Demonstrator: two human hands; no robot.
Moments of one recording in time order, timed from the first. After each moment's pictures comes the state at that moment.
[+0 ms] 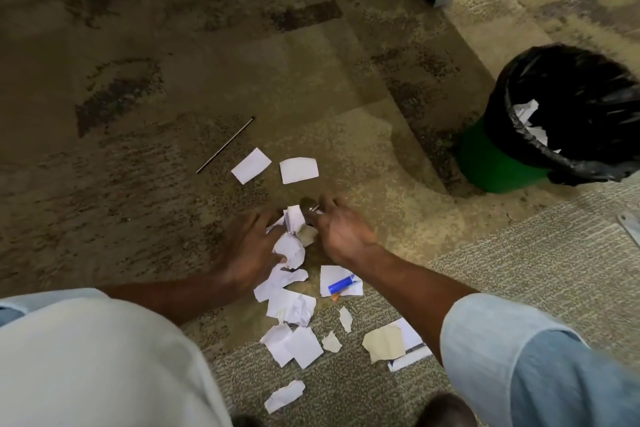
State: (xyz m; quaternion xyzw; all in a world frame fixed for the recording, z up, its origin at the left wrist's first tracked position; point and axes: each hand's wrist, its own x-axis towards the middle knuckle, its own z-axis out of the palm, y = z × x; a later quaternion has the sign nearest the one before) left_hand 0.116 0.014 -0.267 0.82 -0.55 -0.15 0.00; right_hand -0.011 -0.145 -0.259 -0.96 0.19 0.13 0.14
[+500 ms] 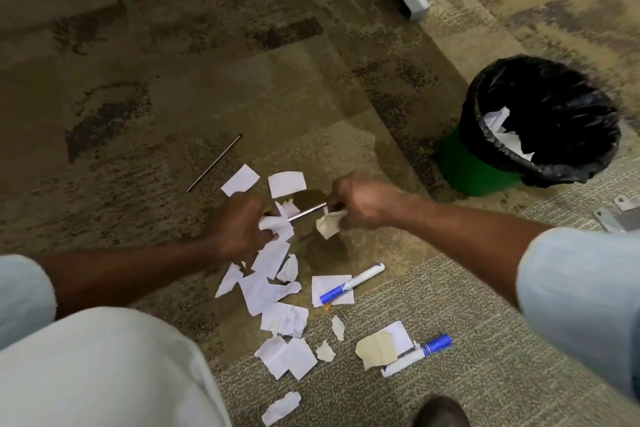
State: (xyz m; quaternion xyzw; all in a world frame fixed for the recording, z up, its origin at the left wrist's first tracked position) left_hand 0.148 -0.038 -0.192 0.82 -0.48 -0.27 0.13; right_hand -0.008 -0.235 -0.189 -0.93 0.18 0.23 0.20
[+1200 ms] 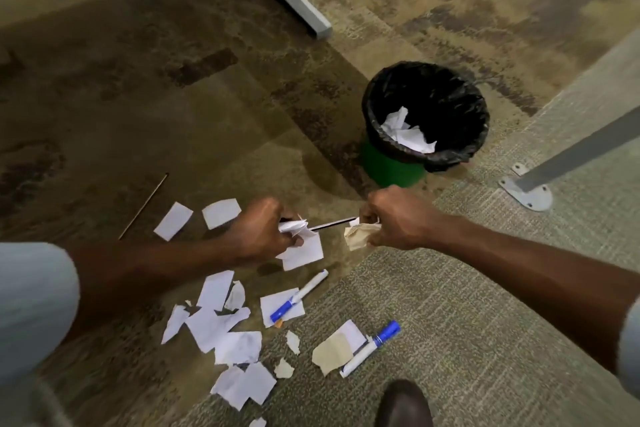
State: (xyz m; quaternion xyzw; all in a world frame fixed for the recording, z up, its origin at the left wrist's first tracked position) left_hand 0.061 -0.144 -0.164 0.72 -0.58 -0.37 0.14; right_hand -0.169 -0.274 -0.137 -0.91 0.34 0.17 0.19
